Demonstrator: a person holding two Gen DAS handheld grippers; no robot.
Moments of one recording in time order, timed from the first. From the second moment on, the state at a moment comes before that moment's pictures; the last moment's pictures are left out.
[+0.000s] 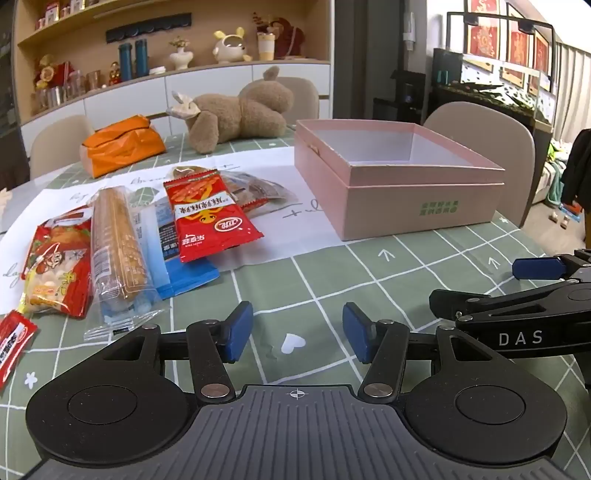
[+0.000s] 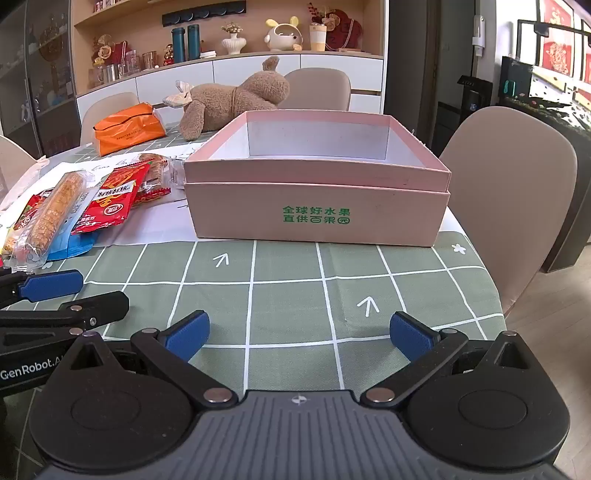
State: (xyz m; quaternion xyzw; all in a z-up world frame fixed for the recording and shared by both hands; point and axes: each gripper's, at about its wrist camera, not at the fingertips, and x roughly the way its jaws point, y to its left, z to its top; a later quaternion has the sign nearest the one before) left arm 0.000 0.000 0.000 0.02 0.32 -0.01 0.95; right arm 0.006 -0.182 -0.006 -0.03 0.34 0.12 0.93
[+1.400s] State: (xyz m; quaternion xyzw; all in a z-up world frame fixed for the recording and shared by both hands) left arm 0.000 0.000 0.000 0.01 0.32 -0.01 0.95; right arm 0.006 -0.183 -0.006 -0.03 0.34 0.12 0.93
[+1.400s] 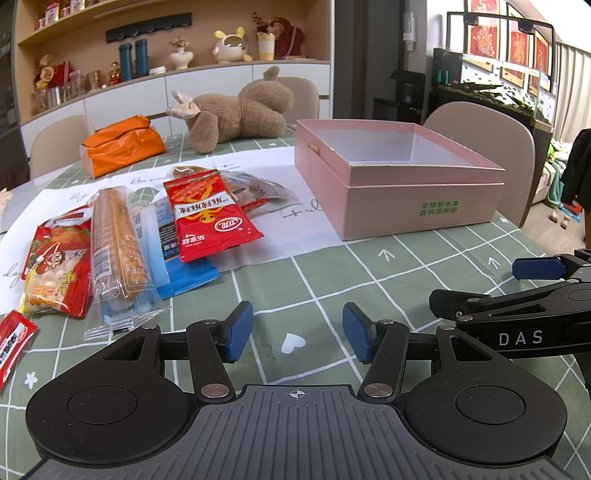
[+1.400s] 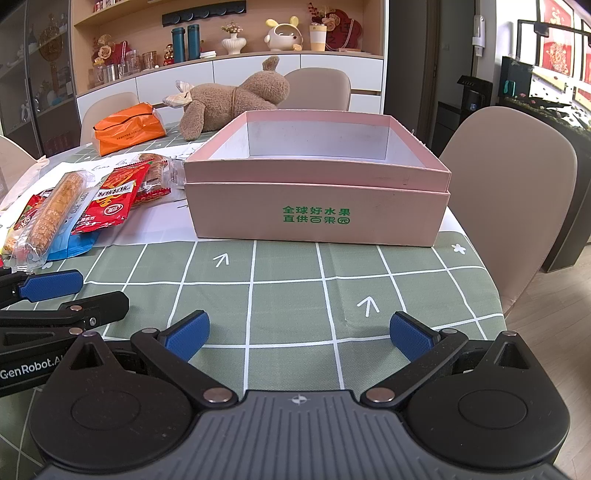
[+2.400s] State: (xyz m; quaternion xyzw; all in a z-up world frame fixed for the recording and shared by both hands) left arm -0.001 -0.002 0.001 0.01 0.32 -0.01 0.95; right arm 0.006 -0.183 -0.006 -0.03 0.34 0.12 0.93
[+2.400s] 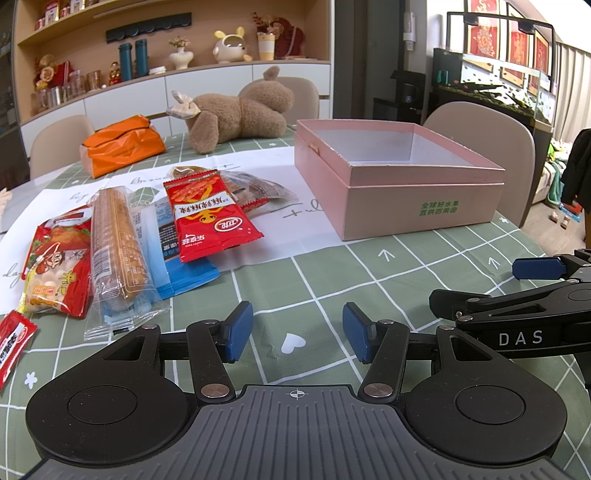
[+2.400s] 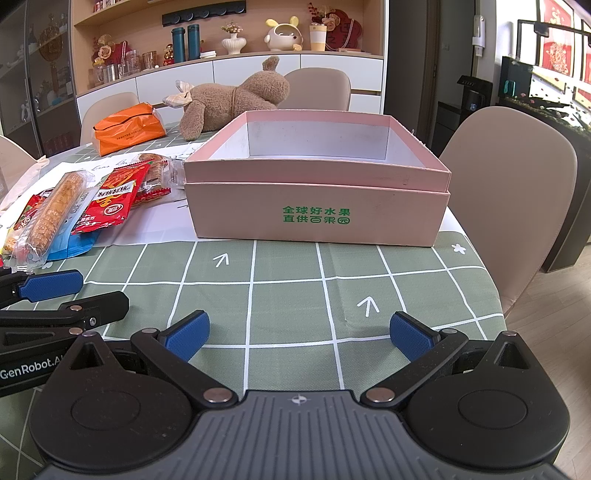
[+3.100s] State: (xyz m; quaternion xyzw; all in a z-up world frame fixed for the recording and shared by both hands) left arm -0.002 -0.003 0.001 0.01 0.32 -0.01 0.95; right arm 0.008 -0.183 -0.006 -0.03 0.34 0.12 0.93
